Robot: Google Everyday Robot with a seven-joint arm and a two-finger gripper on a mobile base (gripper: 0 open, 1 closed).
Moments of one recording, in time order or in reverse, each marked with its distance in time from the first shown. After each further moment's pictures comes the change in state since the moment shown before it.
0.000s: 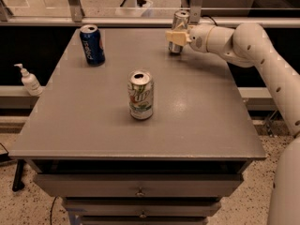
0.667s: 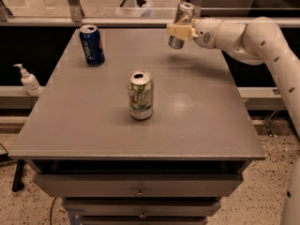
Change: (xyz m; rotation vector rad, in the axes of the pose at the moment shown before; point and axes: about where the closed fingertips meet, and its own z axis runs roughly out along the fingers) arm -0.036 0.035 -0.027 -0.128 -0.079 0.008
